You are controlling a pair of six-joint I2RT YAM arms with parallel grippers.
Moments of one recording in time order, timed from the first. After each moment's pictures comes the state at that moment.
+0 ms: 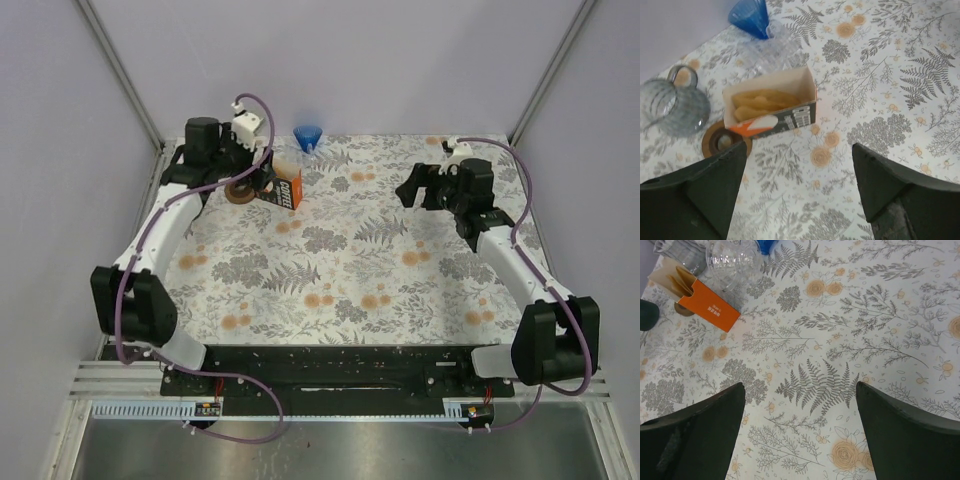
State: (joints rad) left arm -0.14 1.48 1.34 -0.33 0.41 0.24; right arm 0.14 1.34 0.99 -0.03 -0.28 0.26
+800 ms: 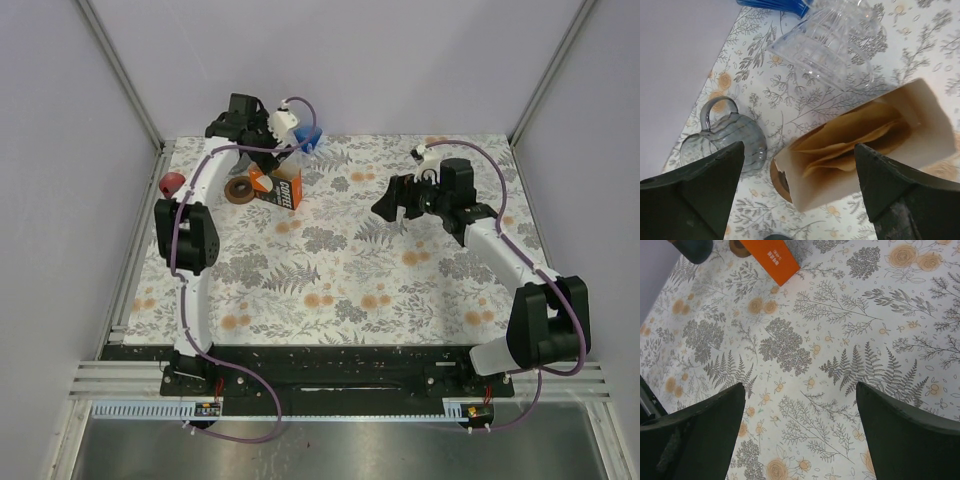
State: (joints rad) left arm -0.19 2.21 2.15 -0.75 0.28 0.72; right arm 0.21 1.44 1.03 -0.07 -0.54 0.19
